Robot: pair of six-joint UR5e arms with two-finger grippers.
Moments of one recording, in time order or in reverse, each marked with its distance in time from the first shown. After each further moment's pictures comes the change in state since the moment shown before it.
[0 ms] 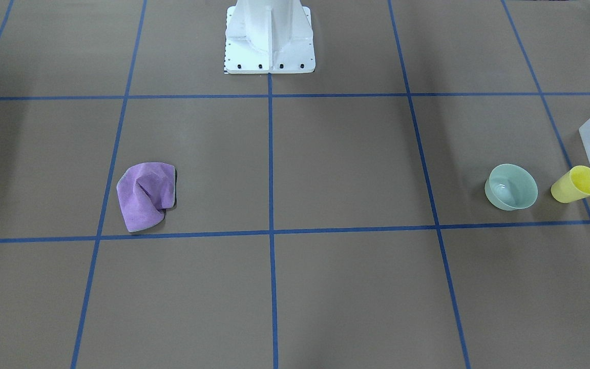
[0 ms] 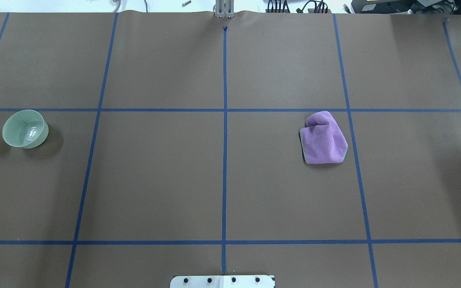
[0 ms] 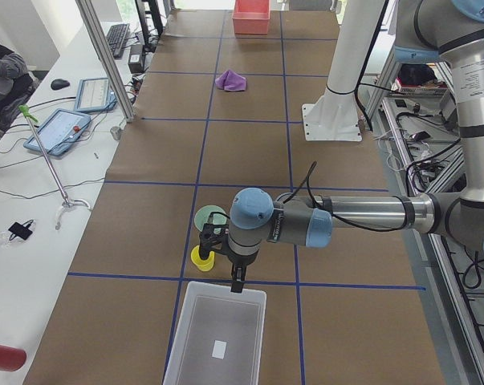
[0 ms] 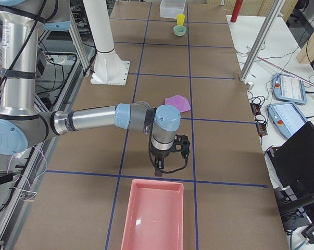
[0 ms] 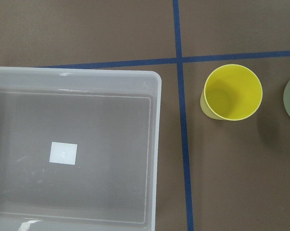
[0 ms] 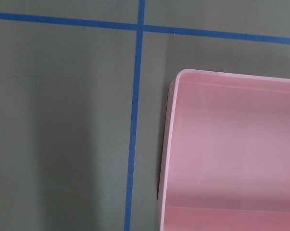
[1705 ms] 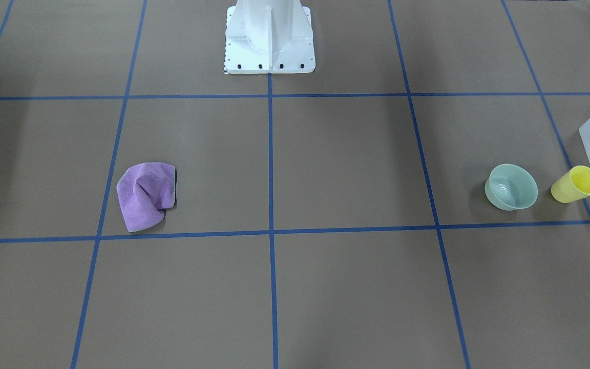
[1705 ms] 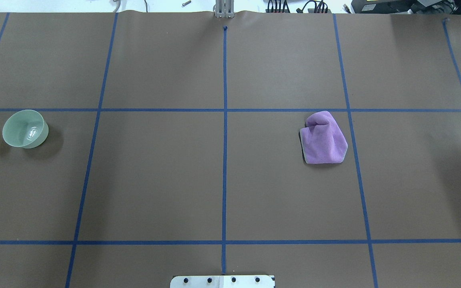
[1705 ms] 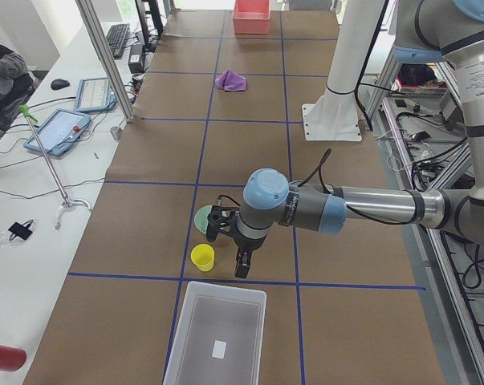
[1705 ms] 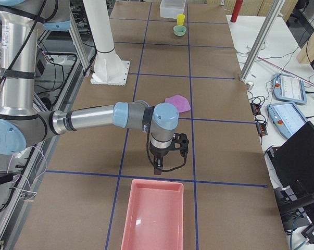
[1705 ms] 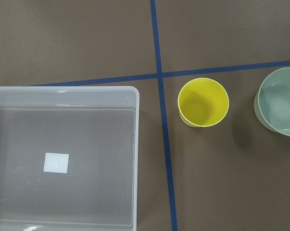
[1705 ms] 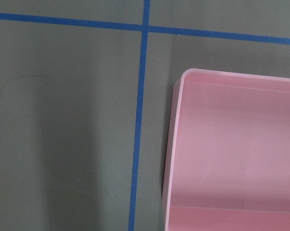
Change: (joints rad) left arm -0.018 0.052 -0.119 -0.006 -0.005 -0.007; right arm 0.002 -0.008 0.027 0.000 0.009 0.001
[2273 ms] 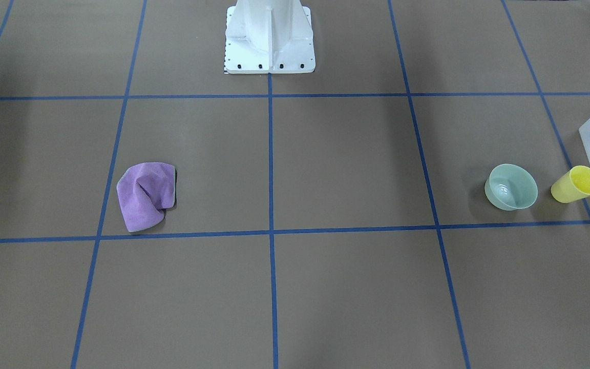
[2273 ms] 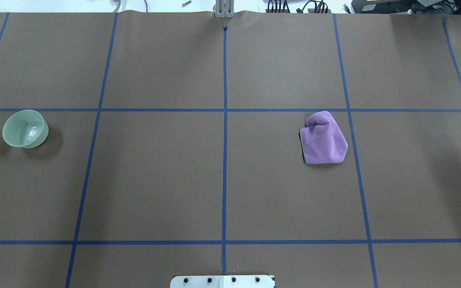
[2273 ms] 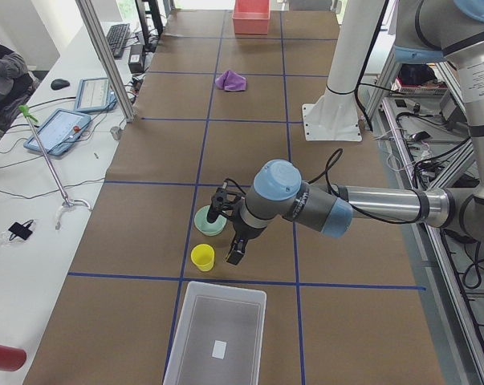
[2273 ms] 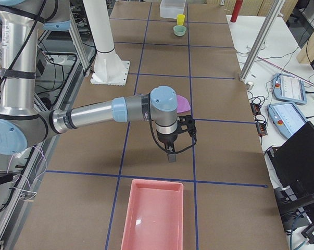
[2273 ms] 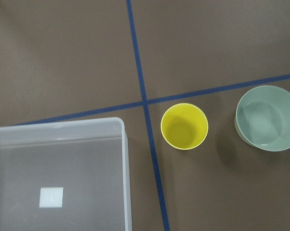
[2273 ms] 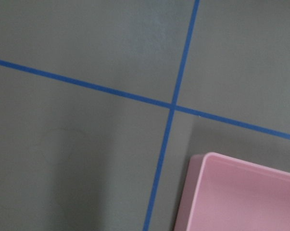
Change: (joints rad) left arm -0.006 0.041 -0.014 -0.220 -0.051 0.001; right arm -0.011 0.012 0.060 0.238 0.026 0.050
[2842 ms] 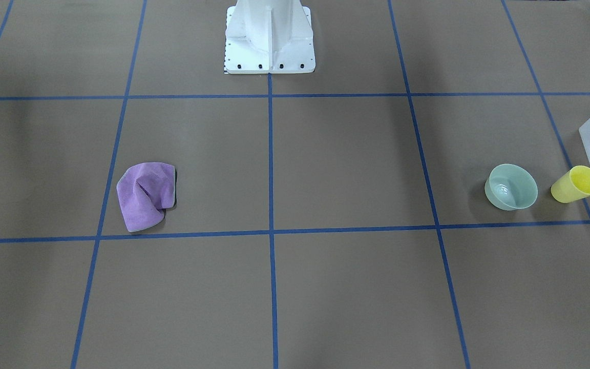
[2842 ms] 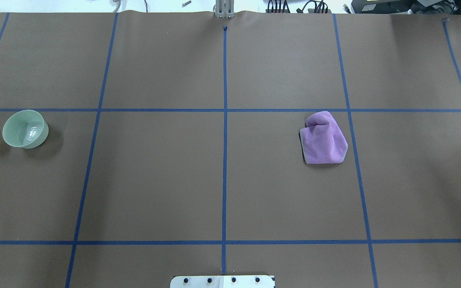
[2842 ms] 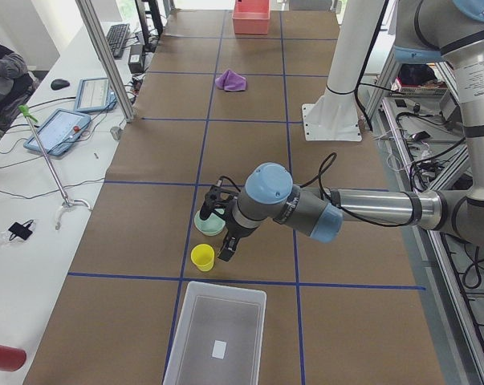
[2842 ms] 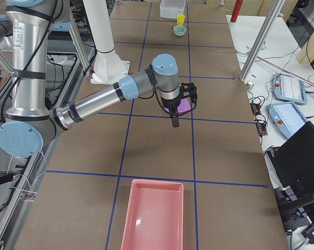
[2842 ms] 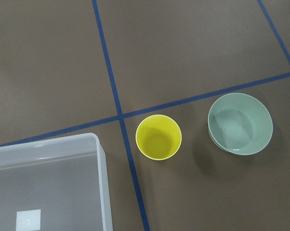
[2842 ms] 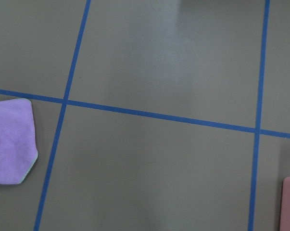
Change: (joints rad) left arm 0.014 -0.079 0.096 -0.052 -0.027 -0.004; right arm -0.231 0.041 0.177 0.040 -0.005 0.434
